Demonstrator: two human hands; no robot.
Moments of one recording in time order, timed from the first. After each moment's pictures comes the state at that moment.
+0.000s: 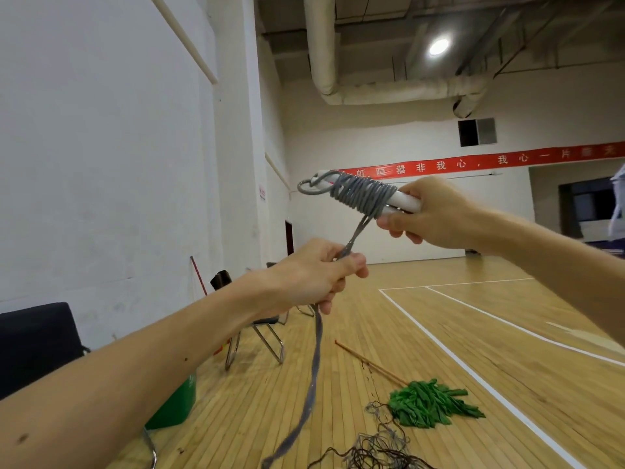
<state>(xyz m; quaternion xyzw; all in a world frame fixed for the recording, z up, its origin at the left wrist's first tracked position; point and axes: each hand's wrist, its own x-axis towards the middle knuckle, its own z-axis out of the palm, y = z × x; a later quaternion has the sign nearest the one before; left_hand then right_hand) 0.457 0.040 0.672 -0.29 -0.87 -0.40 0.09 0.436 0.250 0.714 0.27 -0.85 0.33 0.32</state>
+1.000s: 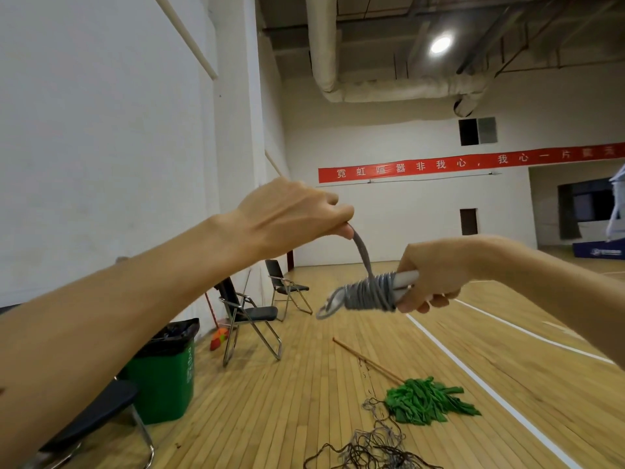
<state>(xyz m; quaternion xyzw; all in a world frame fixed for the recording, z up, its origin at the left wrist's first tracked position) 0.459 0.022 0.732 -0.41 -0.70 0.28 0.51 0.427 0.253 0.690 0.20 -0.97 0.11 -0.01</state>
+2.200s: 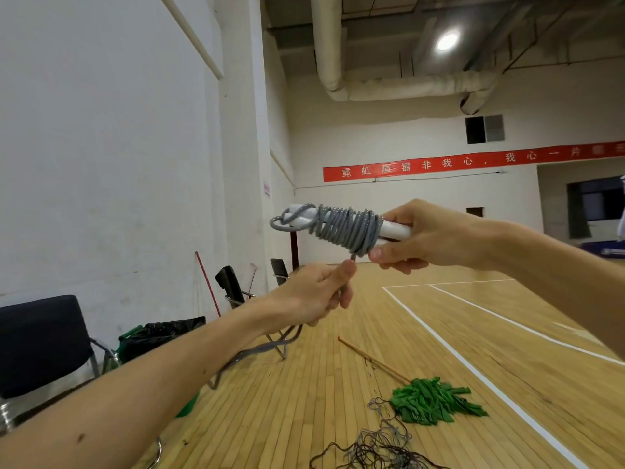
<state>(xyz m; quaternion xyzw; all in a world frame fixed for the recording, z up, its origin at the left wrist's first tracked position) 0.422 0.022 0.639 -0.30 -0.87 -0.39 0.11 0.452 0.240 0.698 0.40 -0.84 0.34 0.10</state>
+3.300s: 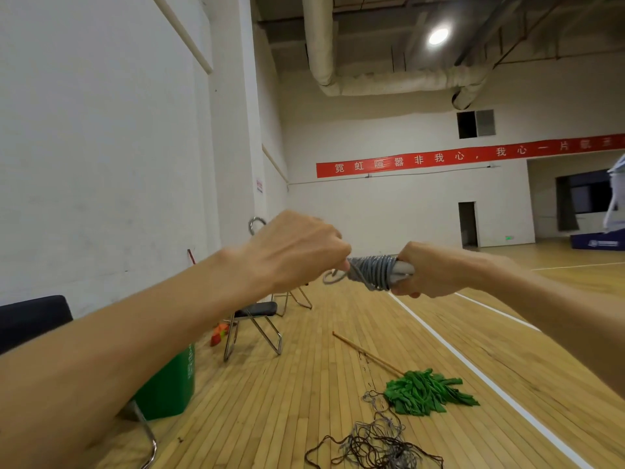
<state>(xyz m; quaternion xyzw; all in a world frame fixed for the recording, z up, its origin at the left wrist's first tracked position) 0.453 0.039 0.692 -0.33 -0.77 0.35 0.41 0.377 0.264 0.659 0.21 -0.96 0.17 0.11</state>
